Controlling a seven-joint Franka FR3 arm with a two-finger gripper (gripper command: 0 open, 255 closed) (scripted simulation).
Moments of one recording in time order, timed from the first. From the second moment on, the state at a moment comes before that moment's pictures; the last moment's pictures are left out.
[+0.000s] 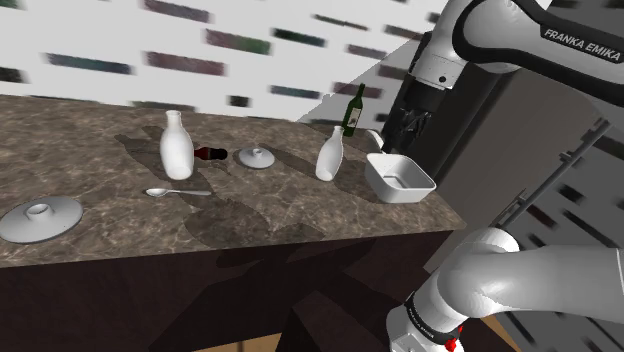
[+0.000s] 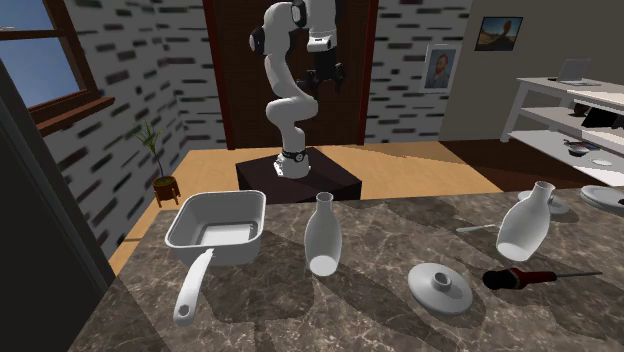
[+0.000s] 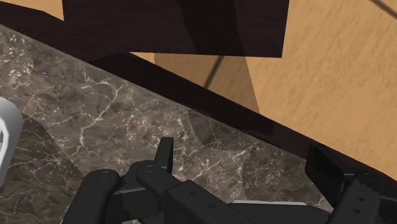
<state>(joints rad) 0.01 -0.80 -0.06 -2.31 0.08 1.47 -0.03</state>
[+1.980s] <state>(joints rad) -0.07 0.19 -0.26 -1.67 0.08 1.82 -0.31</state>
